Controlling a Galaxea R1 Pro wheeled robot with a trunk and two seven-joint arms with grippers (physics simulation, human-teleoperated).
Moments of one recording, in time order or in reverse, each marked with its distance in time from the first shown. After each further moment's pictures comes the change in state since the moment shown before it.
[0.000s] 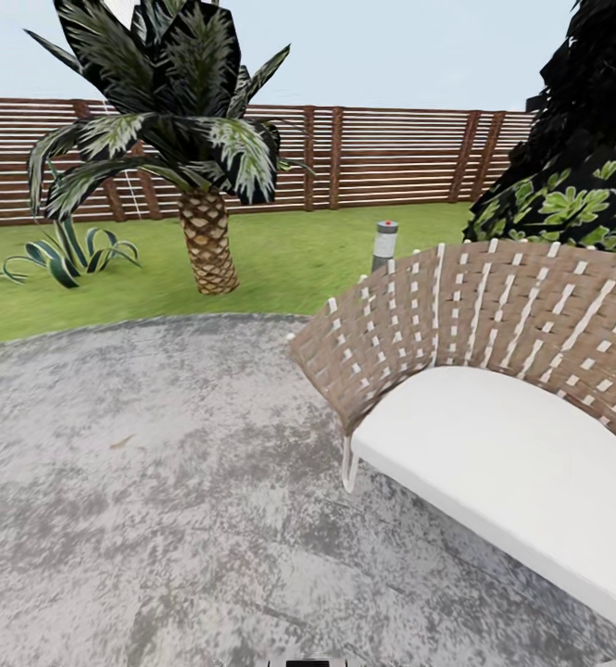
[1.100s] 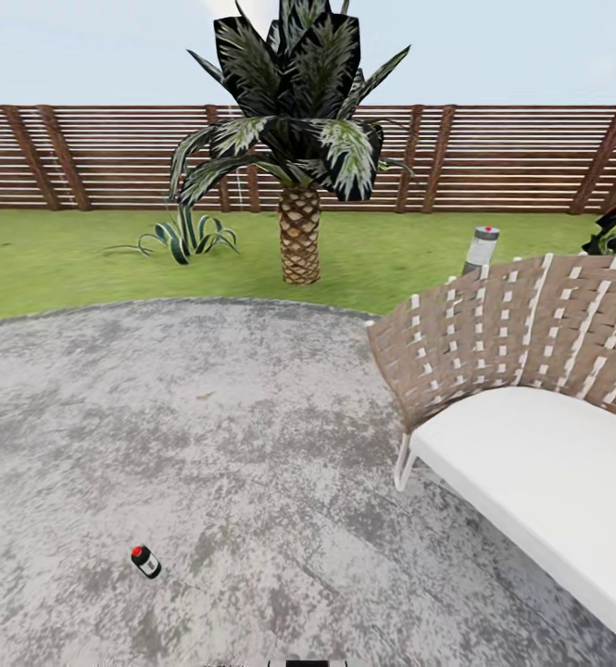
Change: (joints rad) left arm 0.000 0.000 0.001 0.000 -0.001 0.000 0.000; right arm 0.000 0.000 0.000 0.000 -0.001 0.000 0.000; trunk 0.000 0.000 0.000
